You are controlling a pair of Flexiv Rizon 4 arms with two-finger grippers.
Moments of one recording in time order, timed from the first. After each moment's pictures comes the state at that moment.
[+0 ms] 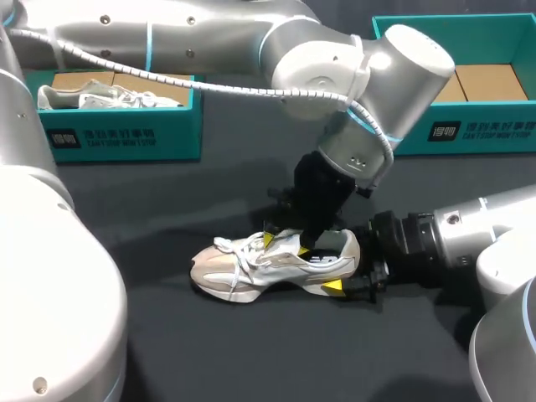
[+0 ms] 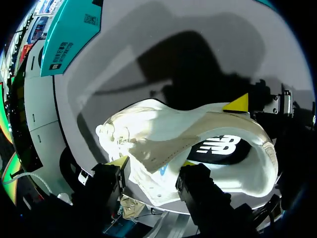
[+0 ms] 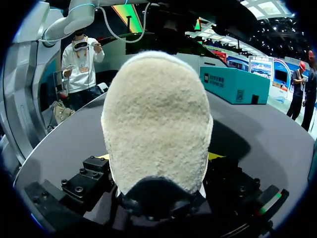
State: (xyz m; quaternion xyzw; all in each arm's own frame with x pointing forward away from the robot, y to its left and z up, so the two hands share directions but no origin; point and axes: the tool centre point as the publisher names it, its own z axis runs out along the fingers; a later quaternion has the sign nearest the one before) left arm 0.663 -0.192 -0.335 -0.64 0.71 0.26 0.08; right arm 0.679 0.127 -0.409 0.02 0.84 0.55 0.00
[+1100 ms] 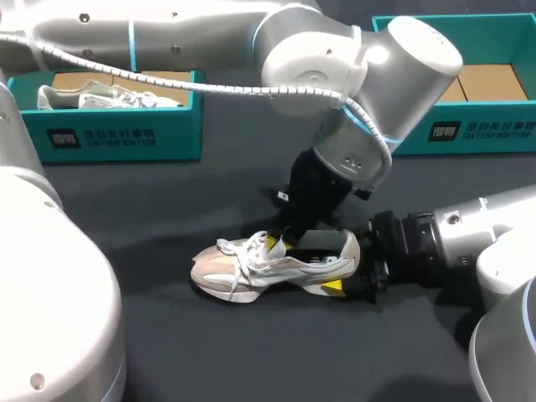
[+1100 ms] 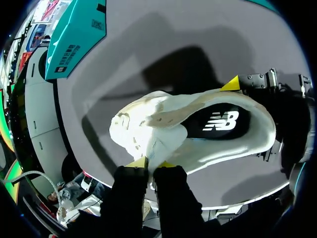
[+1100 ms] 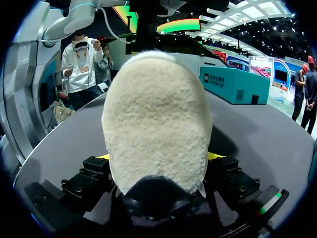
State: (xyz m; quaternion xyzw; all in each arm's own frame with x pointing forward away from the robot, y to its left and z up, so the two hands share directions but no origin) left arm 0.643 -0.178 -0.303 -0.62 0.74 0.24 0.09; right arm 0.679 0.127 -0.409 0.02 0.84 0.55 0.00
